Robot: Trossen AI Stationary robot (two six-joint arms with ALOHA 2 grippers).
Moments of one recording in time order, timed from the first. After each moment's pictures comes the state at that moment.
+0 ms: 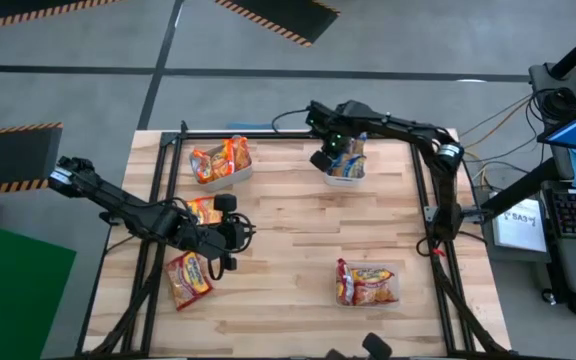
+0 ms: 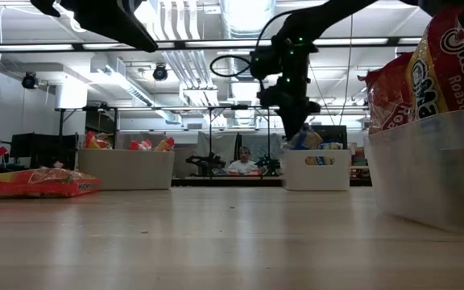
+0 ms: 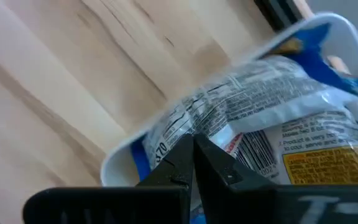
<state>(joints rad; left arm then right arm) -0.42 1.22 0.91 -0.46 -0.62 0.02 -0.56 1.96 1.74 -1.14 0.07 0.12</state>
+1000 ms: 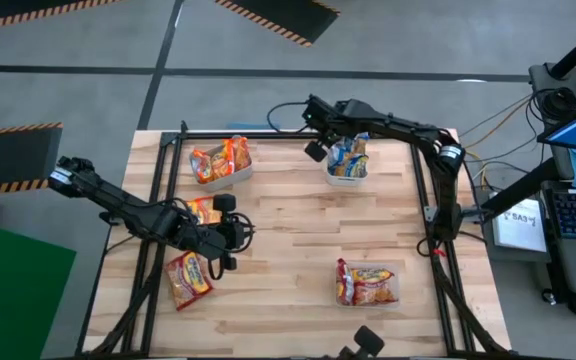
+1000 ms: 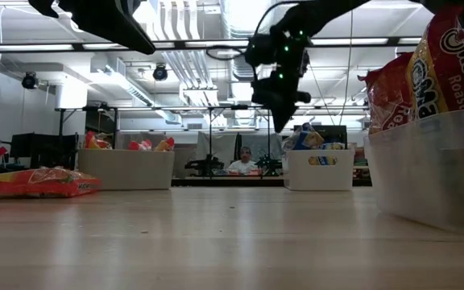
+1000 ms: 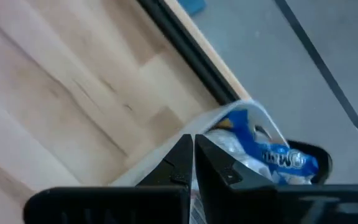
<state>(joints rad) -0.42 1.22 0.91 -0.48 -0.62 -0.01 -0.52 1.95 1.77 -0.99 0.26 0.08</state>
